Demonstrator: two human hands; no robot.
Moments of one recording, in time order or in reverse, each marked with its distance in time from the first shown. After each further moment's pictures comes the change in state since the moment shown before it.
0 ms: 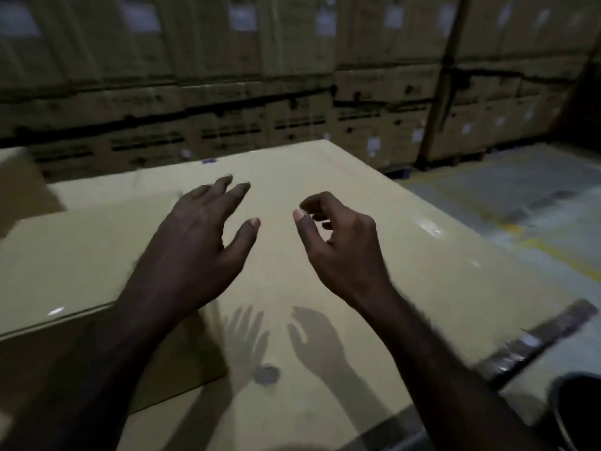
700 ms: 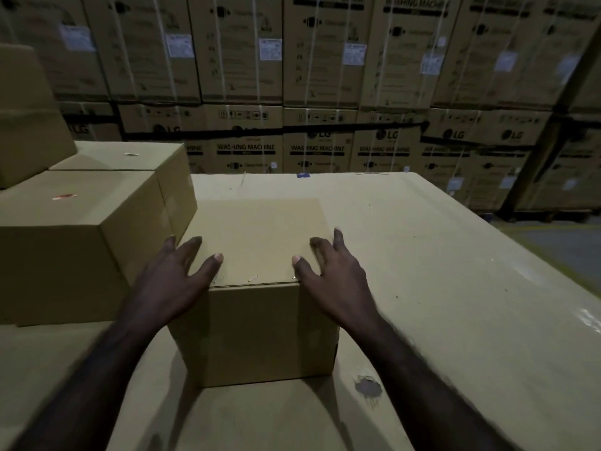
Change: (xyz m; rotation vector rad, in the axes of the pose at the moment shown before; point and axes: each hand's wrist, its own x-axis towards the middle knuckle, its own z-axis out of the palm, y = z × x) left_hand -0.119 -0.217 -0.082 0.041 -0.086 -0.739; right_hand -0.028 -0.110 0.168 -0.137 -0.446 0.048
